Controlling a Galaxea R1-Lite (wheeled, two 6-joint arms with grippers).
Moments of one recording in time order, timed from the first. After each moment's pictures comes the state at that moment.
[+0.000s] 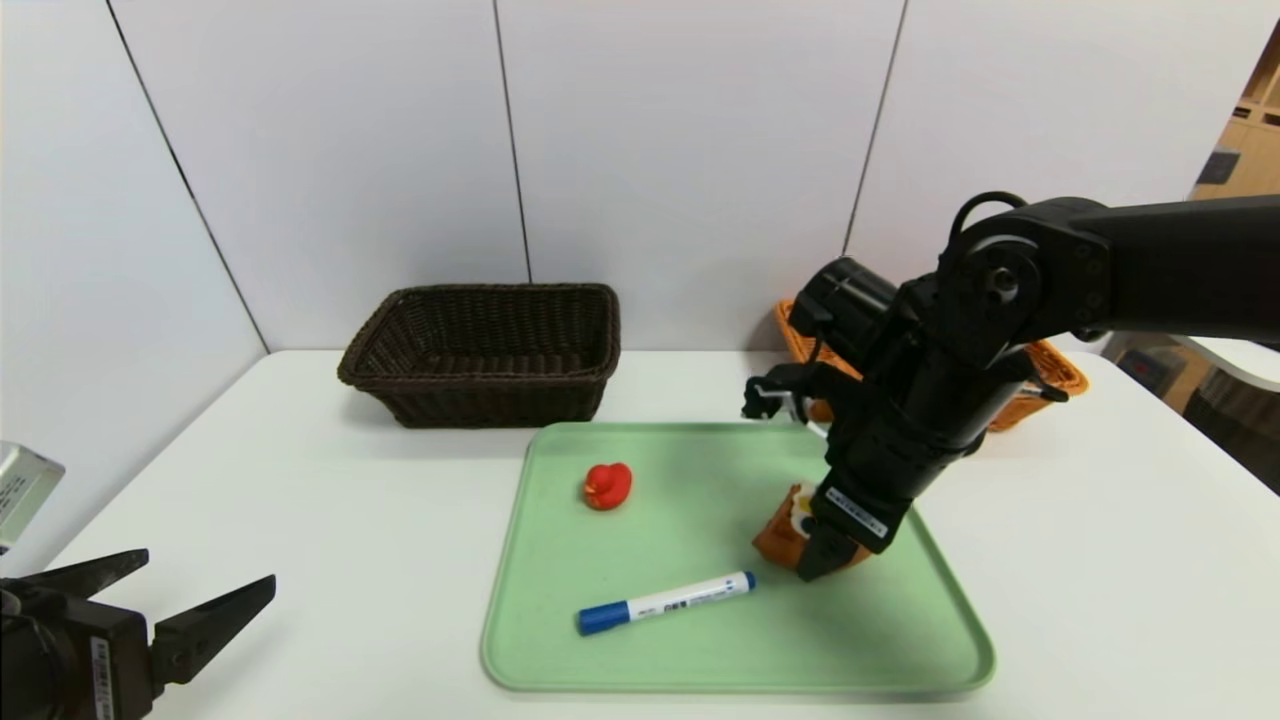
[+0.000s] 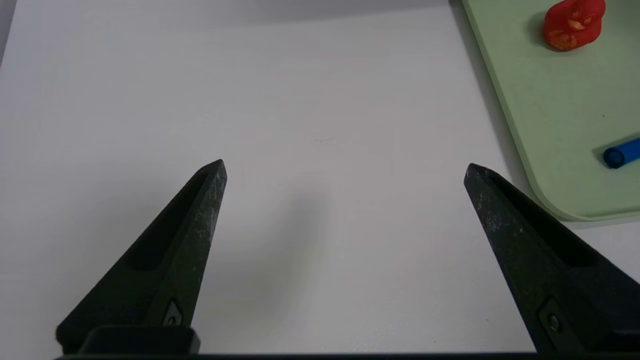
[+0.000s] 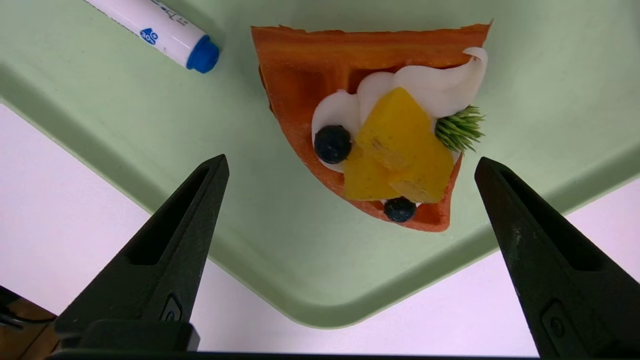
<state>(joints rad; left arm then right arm) -0.18 0.90 -0.41 -0.08 0.03 -0.05 0.54 2.00 -1.65 0.96 0.03 -0.36</state>
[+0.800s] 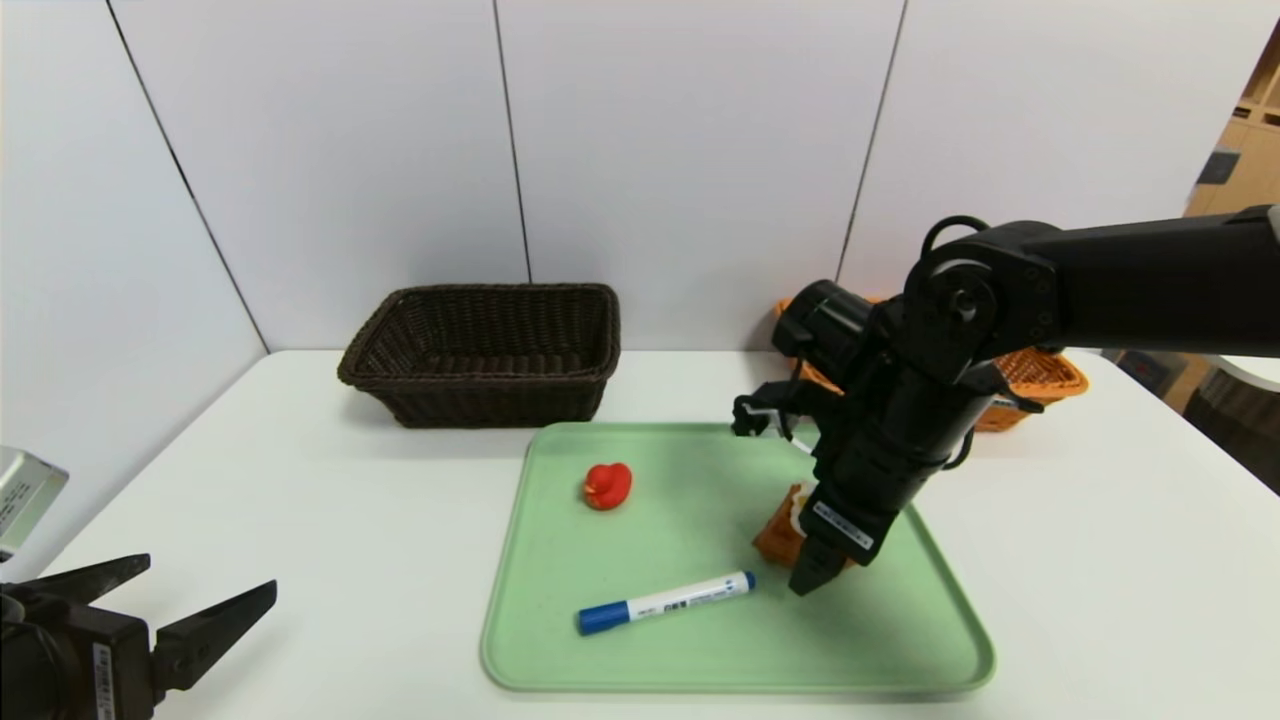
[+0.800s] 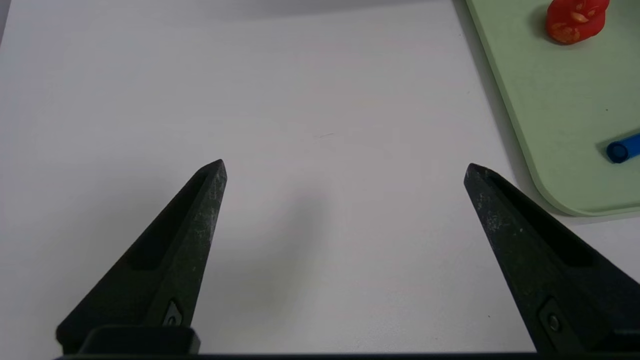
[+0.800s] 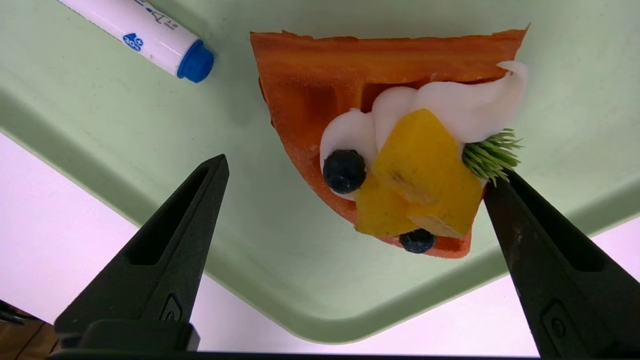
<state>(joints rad) -0.18 0.90 -0.40 -0.08 0.03 -0.04 0.55 2.04 -1.65 0.96 0.03 -0.35</state>
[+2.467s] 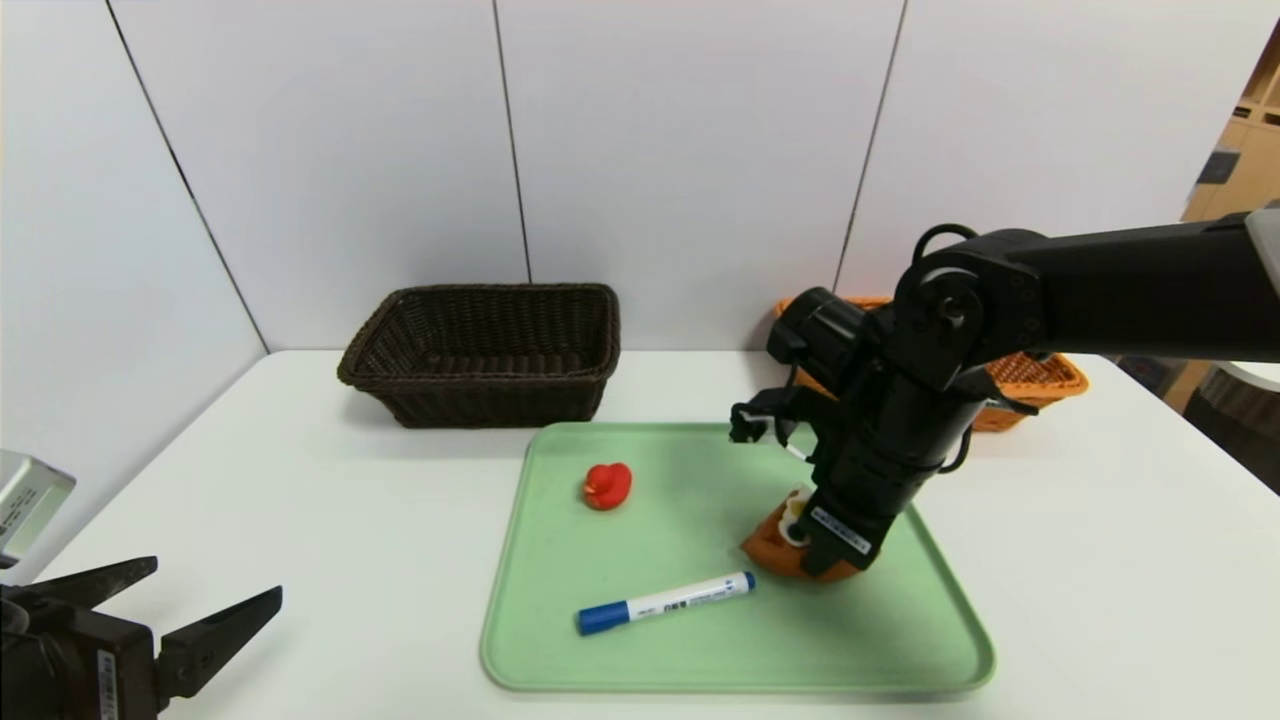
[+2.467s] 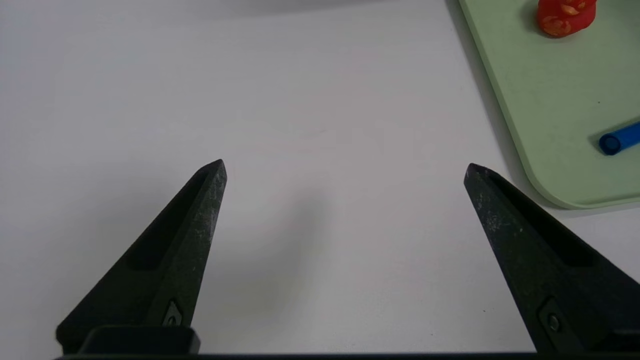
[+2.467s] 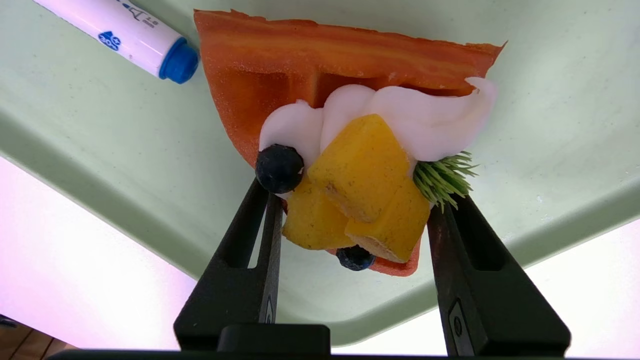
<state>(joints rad) -0.20 0.90 -0.39 -0.08 0.02 -0.04 0.56 2.05 -1.65 0.96 0.00 -0.34</state>
